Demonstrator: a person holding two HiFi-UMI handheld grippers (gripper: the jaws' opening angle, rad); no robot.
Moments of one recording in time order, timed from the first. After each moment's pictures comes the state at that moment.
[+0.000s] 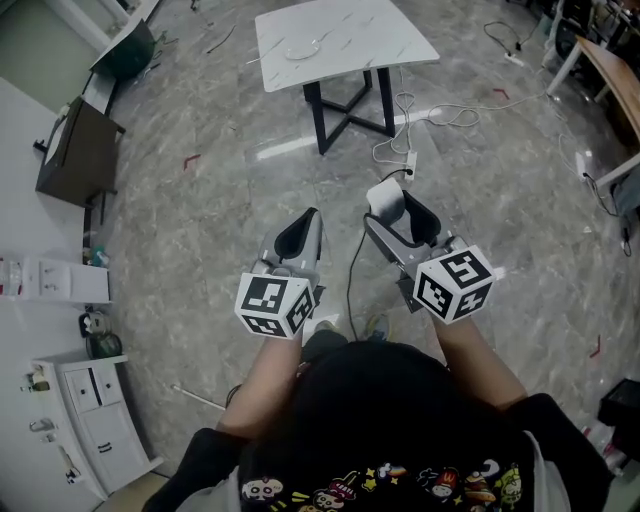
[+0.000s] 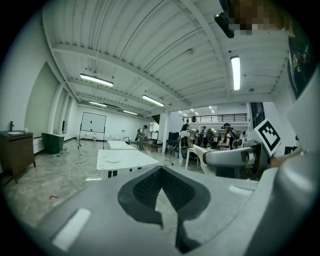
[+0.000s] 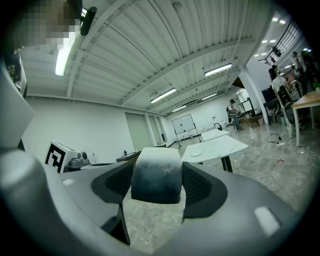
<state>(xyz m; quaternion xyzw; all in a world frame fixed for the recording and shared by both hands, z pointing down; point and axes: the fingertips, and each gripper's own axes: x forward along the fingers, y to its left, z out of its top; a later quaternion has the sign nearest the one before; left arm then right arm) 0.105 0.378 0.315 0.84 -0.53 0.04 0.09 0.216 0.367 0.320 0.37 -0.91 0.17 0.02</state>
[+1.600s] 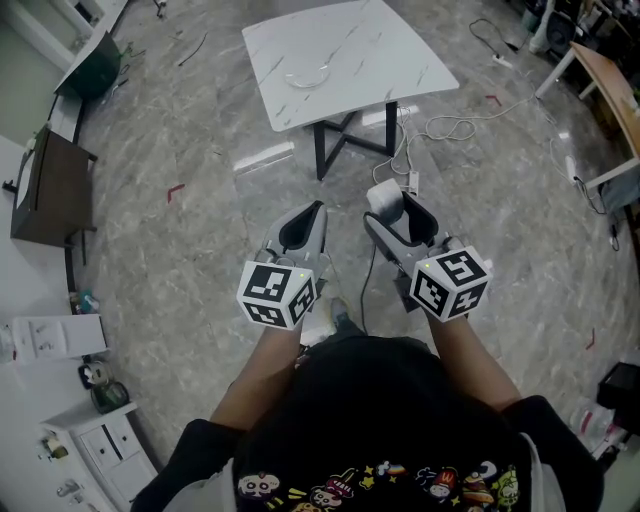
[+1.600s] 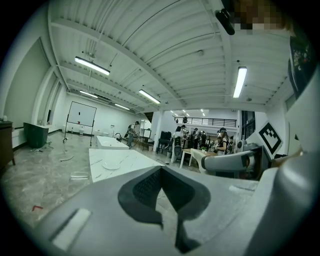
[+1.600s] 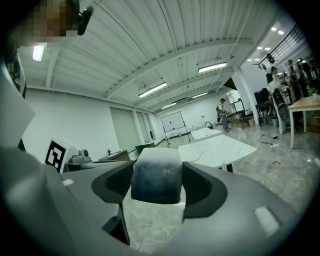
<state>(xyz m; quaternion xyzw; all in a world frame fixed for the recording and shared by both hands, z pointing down) -0.035 0.144 0.323 0.88 -0.46 0.04 0.12 0.067 0.152 0.328 0.44 -0.88 0.19 0.05</state>
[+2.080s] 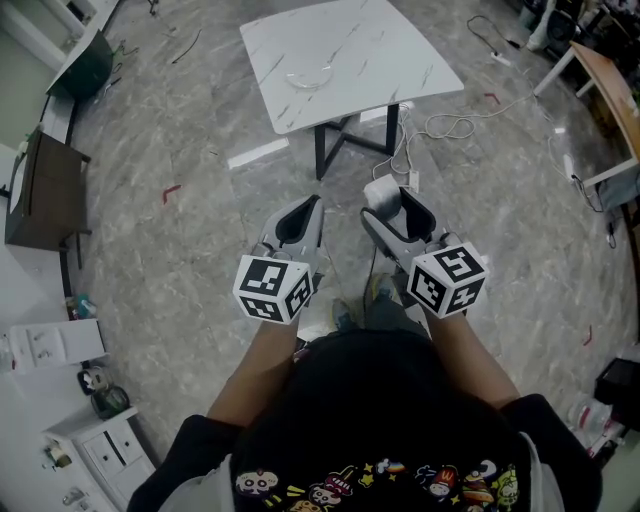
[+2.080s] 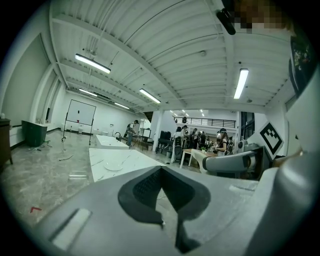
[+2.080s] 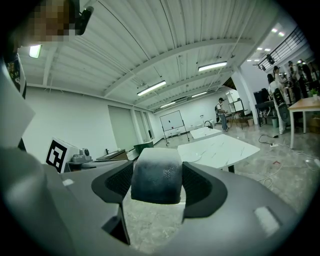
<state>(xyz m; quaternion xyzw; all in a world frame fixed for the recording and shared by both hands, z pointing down) -0.065 0.104 0.327 0.88 -0.45 0.04 0.12 0.037 0.116 0.332 0.44 -0.87 0.19 0.05</state>
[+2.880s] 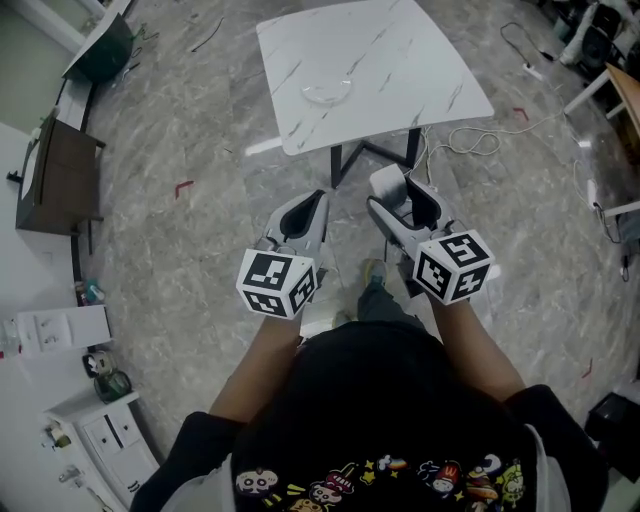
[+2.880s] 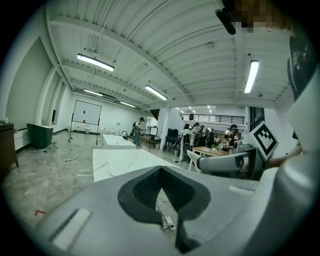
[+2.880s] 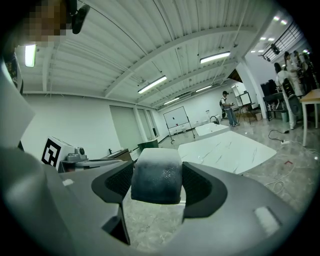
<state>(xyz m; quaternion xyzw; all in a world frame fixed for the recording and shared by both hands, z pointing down) -0.053 -0.021 0.340 0.86 -0.49 0.06 0.13 0.051 -0.029 0.353 0.40 -0.89 0.21 0.06</state>
